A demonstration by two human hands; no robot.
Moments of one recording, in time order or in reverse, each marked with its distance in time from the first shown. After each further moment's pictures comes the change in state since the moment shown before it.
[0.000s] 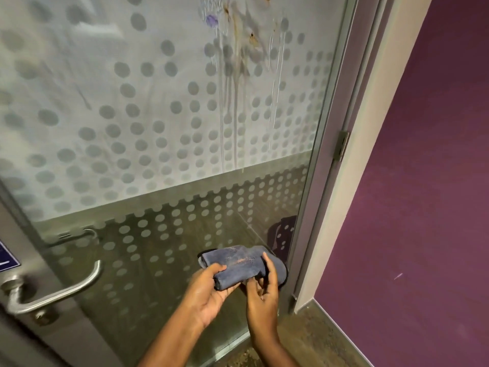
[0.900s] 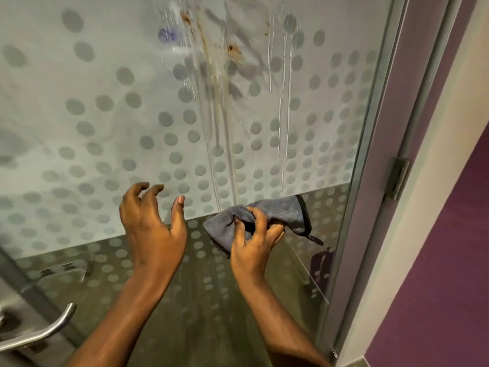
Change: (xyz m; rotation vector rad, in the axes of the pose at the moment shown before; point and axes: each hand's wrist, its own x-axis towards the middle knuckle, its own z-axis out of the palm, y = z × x) left_hand 0.042 0.115 0.113 1.281 0.849 1.504; right_hand 0.193 -0.074 0.086 -0.325 0.015 -0.599
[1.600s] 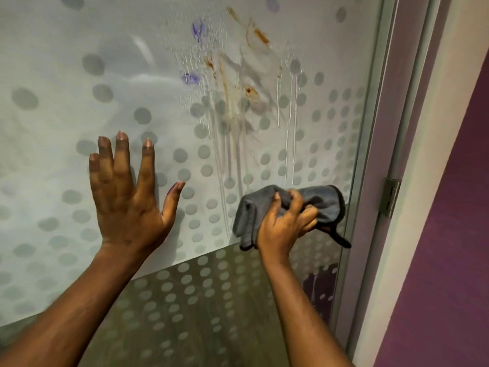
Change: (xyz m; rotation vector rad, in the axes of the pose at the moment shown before) left_hand 0.118 -0.033 -0.002 0.325 0.270 0.623; right_hand 0.089 -0.029 0.027 -0.136 0.415 -0.012
